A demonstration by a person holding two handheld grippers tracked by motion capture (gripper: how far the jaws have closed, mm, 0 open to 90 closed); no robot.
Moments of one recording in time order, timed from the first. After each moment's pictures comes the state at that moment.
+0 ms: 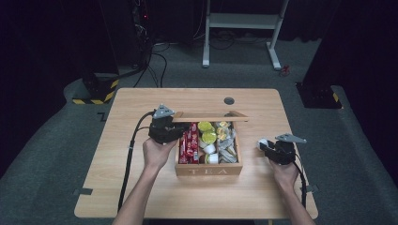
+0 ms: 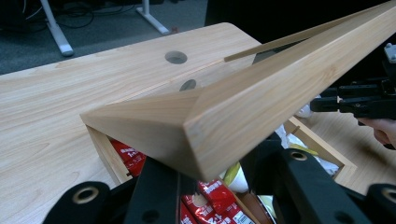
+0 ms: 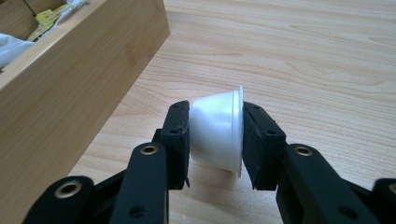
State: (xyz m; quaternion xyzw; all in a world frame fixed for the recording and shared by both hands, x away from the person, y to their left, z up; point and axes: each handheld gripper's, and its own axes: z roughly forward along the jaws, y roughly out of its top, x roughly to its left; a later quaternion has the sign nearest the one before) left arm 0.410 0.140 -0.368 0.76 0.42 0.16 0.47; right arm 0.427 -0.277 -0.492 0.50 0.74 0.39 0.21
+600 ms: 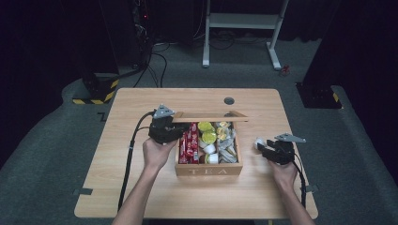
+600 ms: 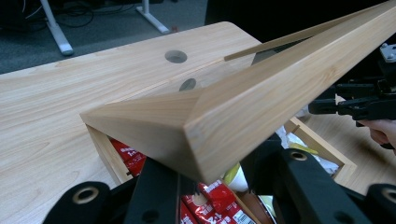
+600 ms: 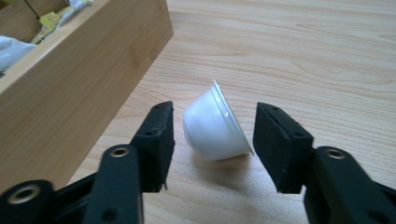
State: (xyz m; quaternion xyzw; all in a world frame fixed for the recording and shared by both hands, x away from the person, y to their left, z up) left arm 0.410 0.140 -0.368 0.76 0.42 0.16 0.47; right arm 0.429 -0.276 -0.495 0.50 0.74 0.40 0.20
